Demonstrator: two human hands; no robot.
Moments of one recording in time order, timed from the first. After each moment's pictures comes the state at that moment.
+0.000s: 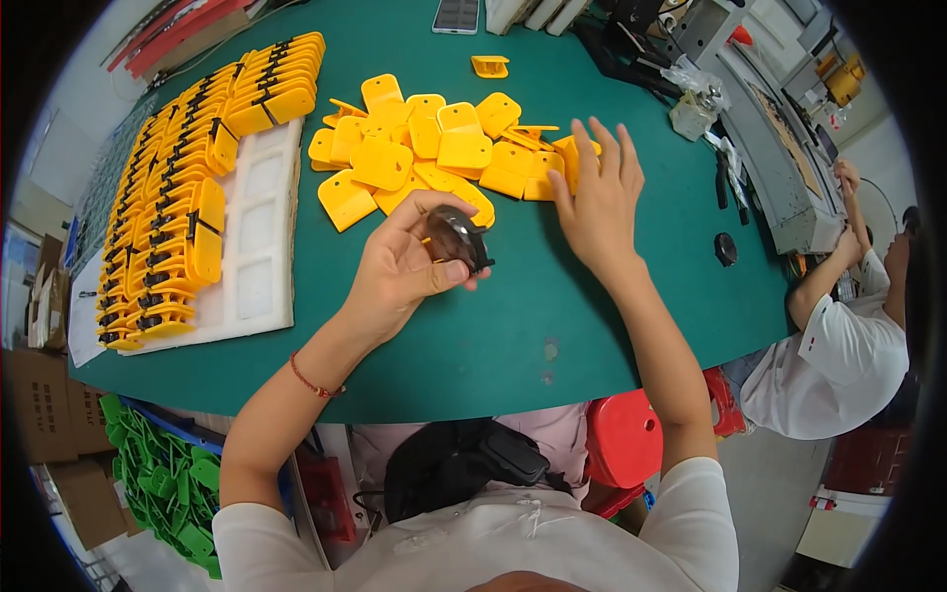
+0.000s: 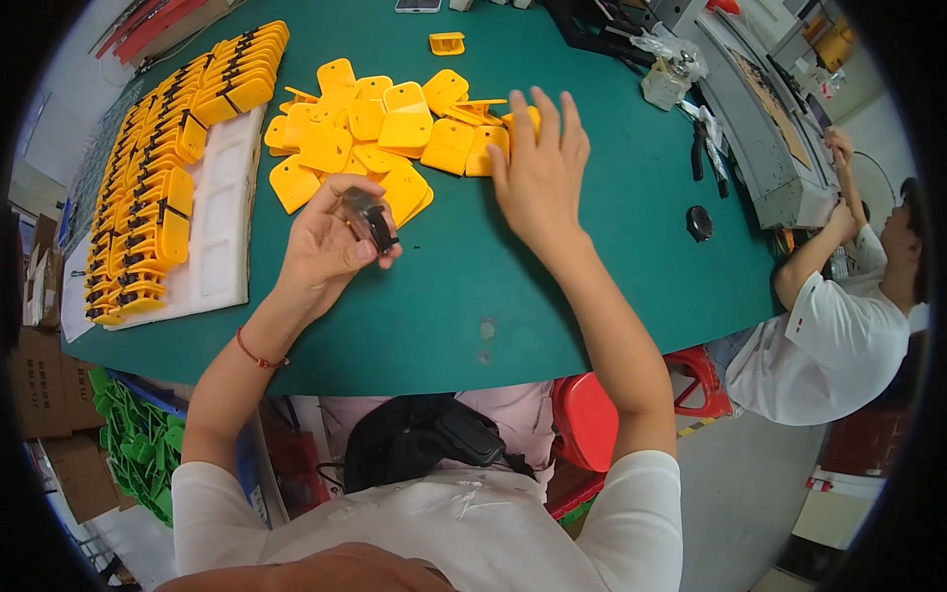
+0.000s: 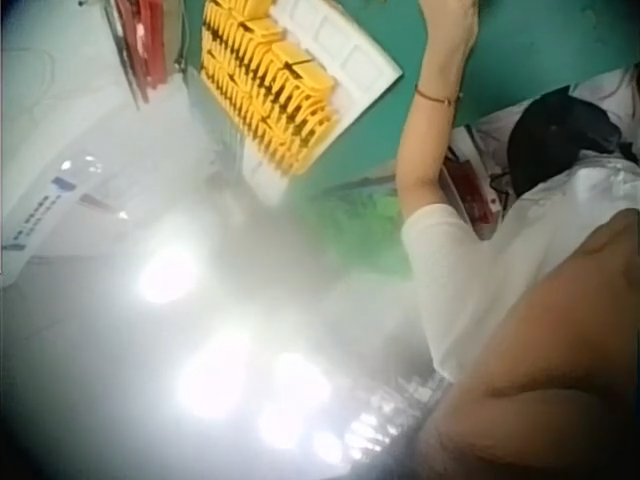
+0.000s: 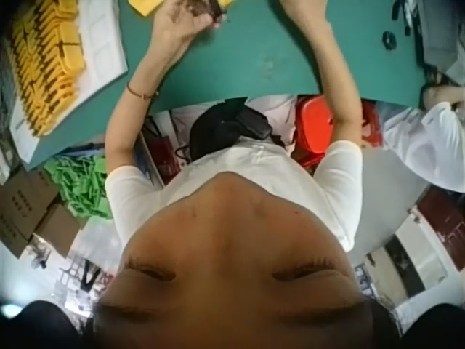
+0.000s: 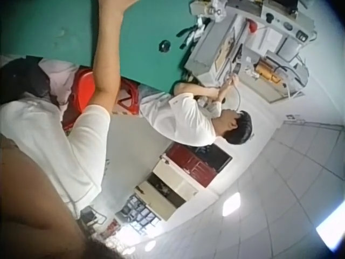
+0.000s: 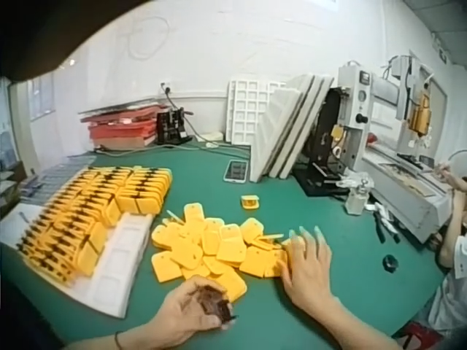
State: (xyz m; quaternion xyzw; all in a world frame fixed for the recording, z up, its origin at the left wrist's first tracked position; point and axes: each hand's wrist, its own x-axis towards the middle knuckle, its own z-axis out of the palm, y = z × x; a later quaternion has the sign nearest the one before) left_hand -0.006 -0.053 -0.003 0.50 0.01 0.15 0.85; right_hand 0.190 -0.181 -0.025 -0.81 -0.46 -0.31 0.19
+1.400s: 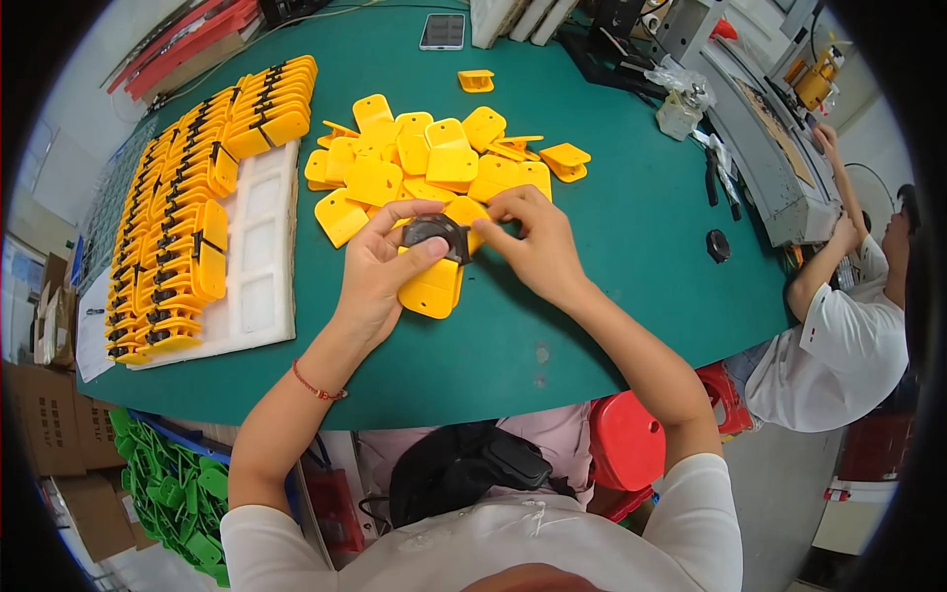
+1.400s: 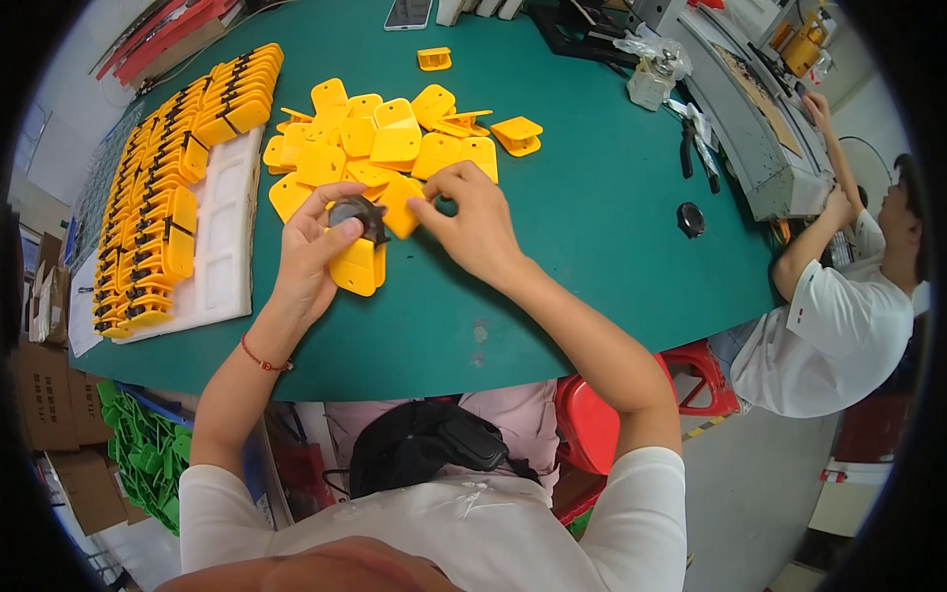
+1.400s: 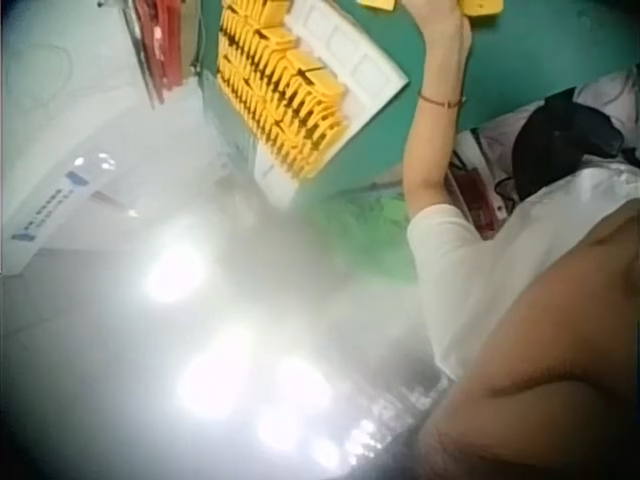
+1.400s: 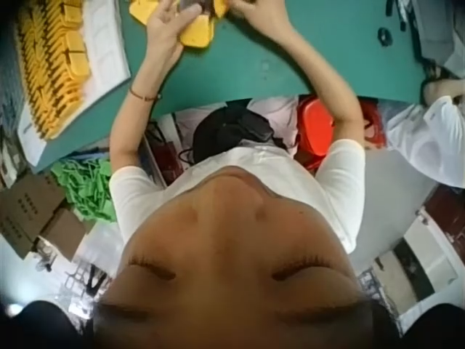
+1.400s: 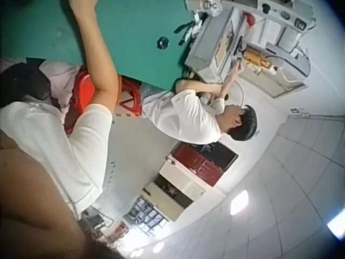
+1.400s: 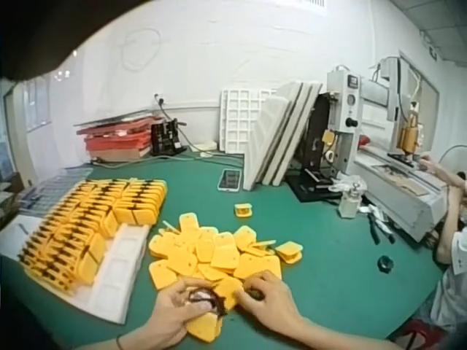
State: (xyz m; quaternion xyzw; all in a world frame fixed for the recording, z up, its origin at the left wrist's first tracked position) left_hand -0.003 -0.050 -0.008 0.49 0.11 0.22 0.84; right_hand 0.147 -0.168 -0.032 -0.75 -0.46 0.04 0.47
